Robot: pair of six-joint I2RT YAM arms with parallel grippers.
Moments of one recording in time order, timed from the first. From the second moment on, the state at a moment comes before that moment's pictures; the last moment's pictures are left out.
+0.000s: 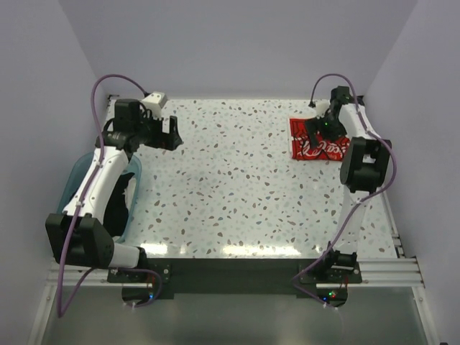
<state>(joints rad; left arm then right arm) -0.09 1.39 1.25 -0.54 0.31 0.04 -0.11 2.30 2.00 -0.98 -0.13 -0.49</state>
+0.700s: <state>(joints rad) -0.09 1.29 1.25 -0.57 0.33 0.04 0.08 1.91 1.36 -0.71 0.10 0.02</state>
